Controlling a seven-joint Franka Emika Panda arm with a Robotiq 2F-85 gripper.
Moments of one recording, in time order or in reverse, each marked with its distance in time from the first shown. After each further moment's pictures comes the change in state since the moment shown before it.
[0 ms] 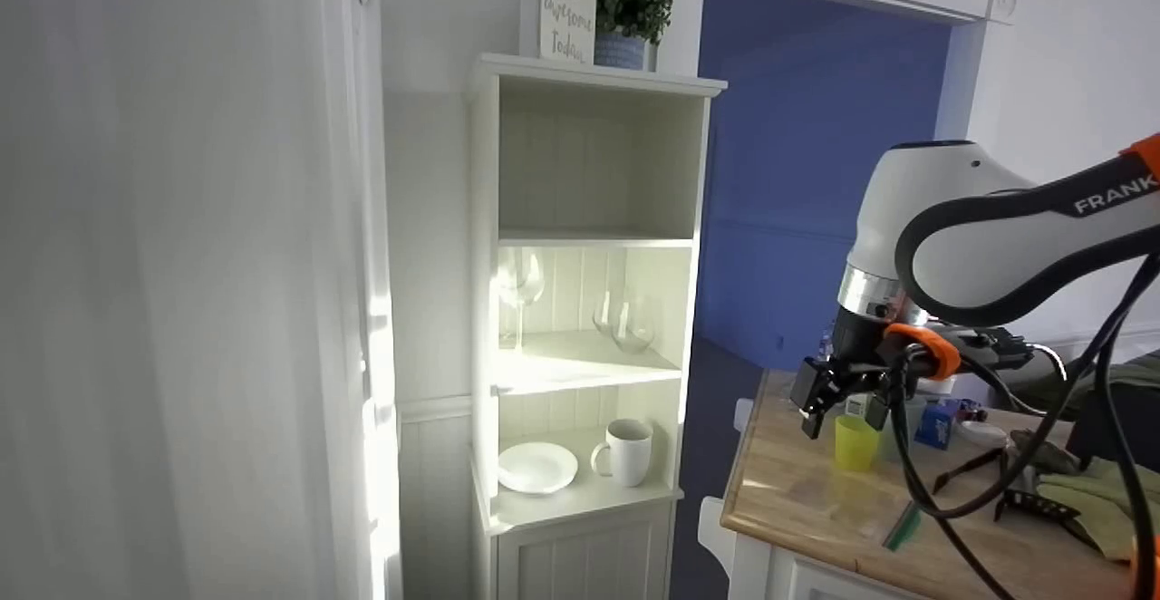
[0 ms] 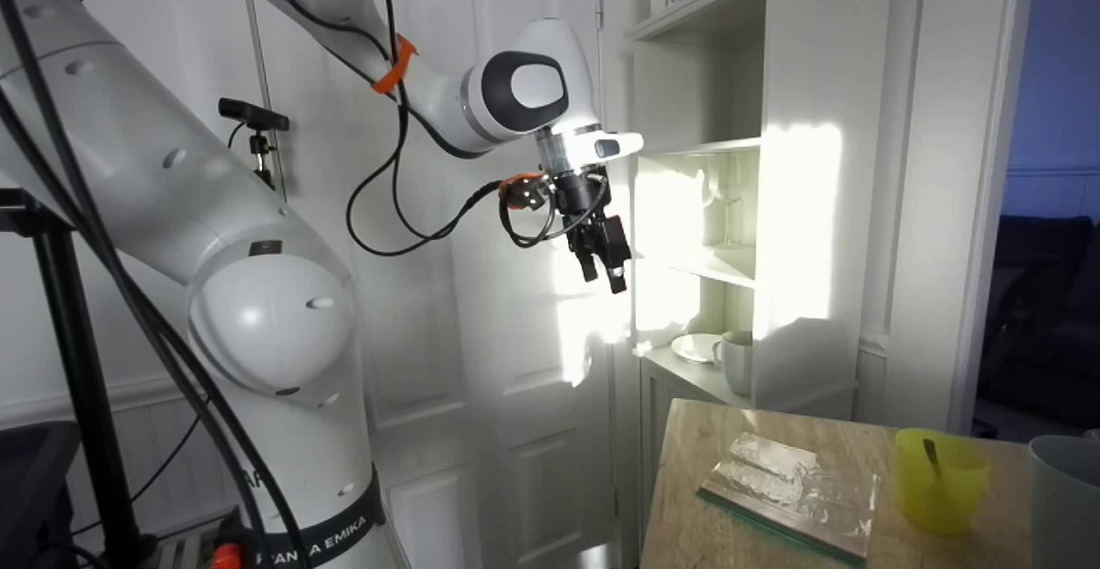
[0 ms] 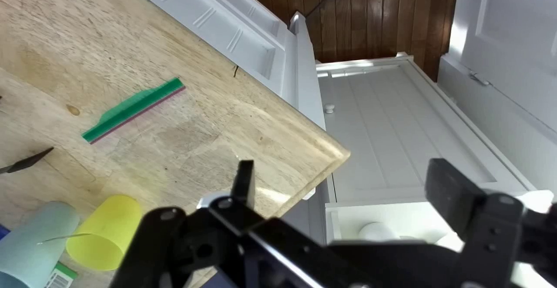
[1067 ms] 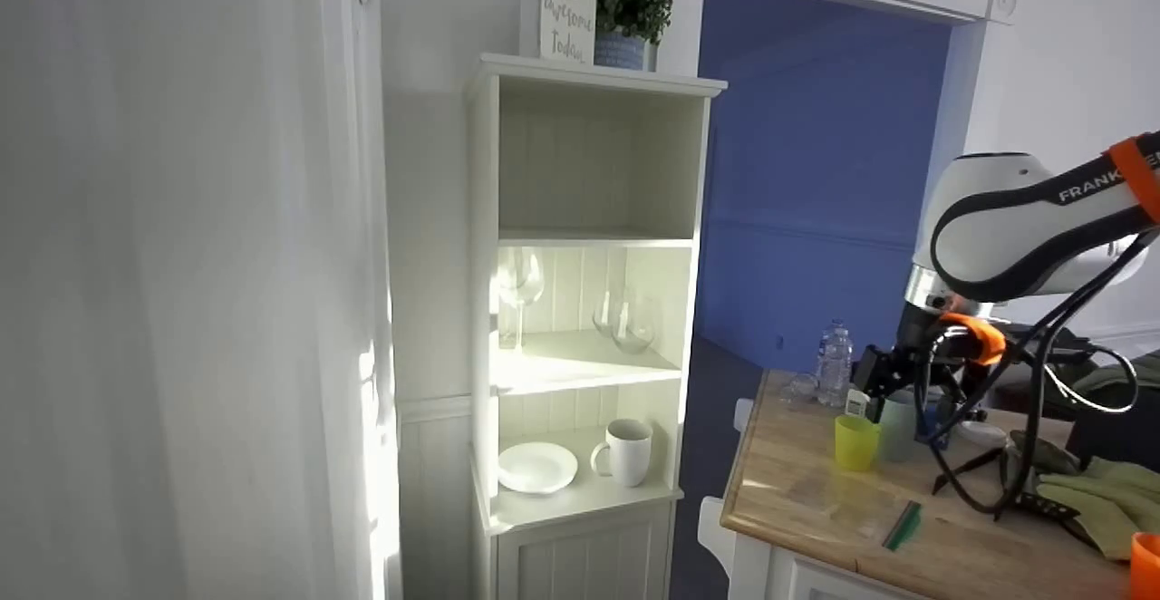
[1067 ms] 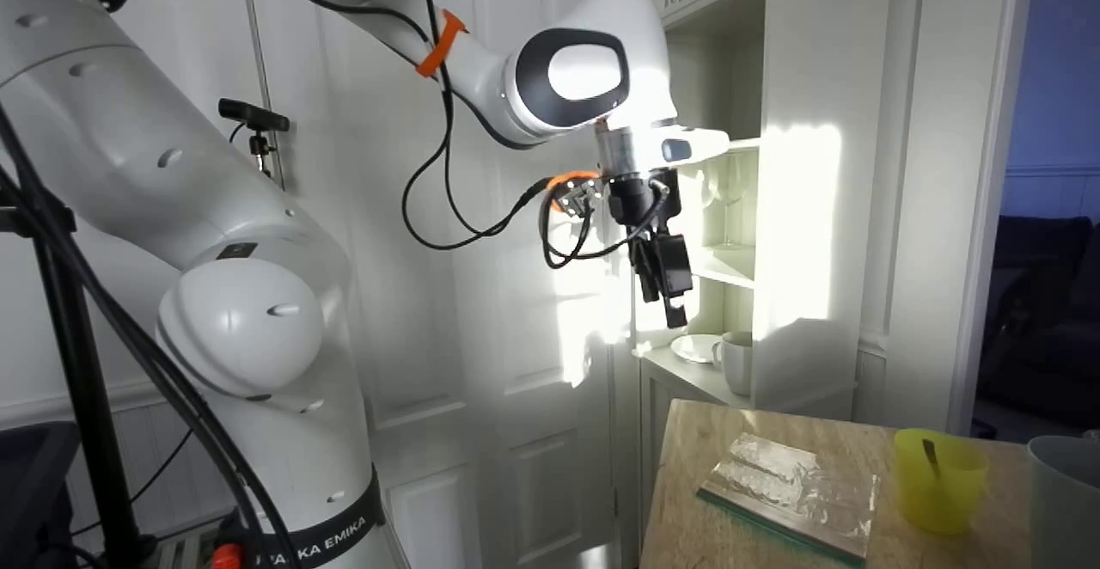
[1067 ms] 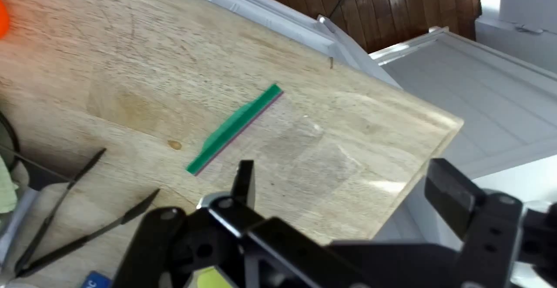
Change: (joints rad) arm -0.173 0.030 -0.190 0.004 -0.028 -0.014 -0.068
